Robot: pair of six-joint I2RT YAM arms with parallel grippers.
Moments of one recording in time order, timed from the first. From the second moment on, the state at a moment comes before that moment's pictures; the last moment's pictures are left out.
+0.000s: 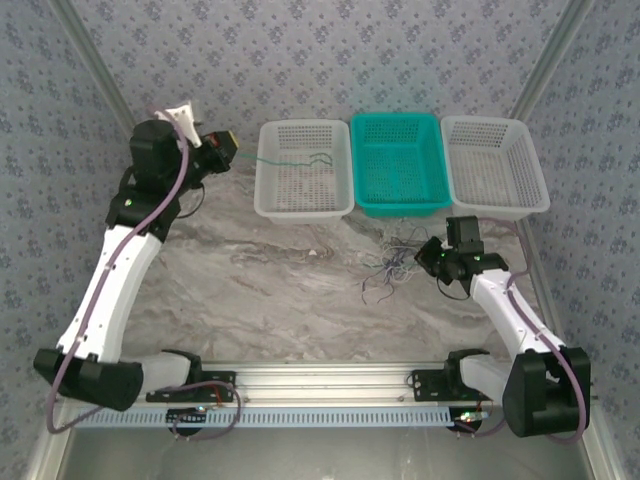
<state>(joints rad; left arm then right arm) -0.26 1.27 1.46 -0.43 0.19 -0.51 0.11 1.10 0.68 -0.53 -0.21 0.79</state>
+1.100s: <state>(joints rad) -0.48 2.02 1.55 -0.12 -0.16 -0.10 0.13 1.00 0.68 -0.60 -0.19 0.79</state>
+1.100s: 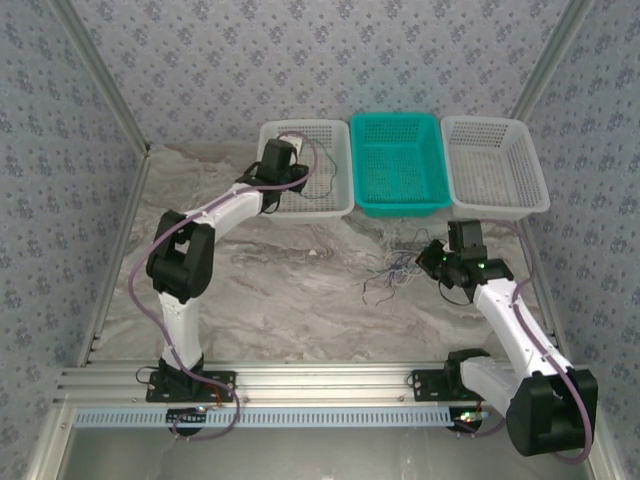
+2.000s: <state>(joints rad) -0.53 1.38 1.21 -0.25 0.22 -0.38 0.16 1.05 0.77 -0.54 -0.42 0.63</state>
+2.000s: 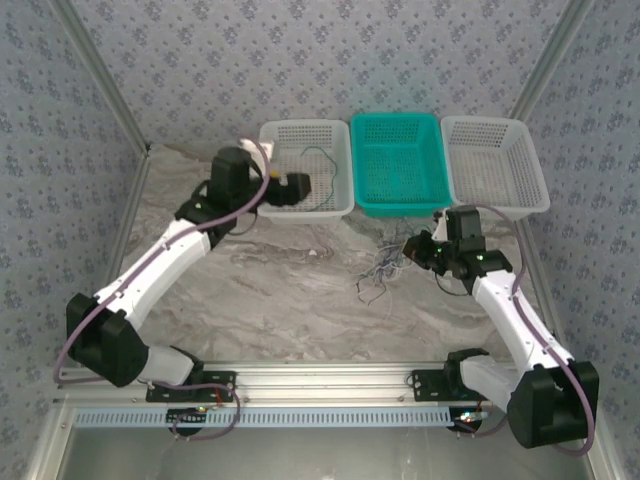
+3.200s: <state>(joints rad) -0.75 1.20 0.66 0.15 0.40 -0.01 0.48 1.21 1.14 -0.57 -0.77 0.22</state>
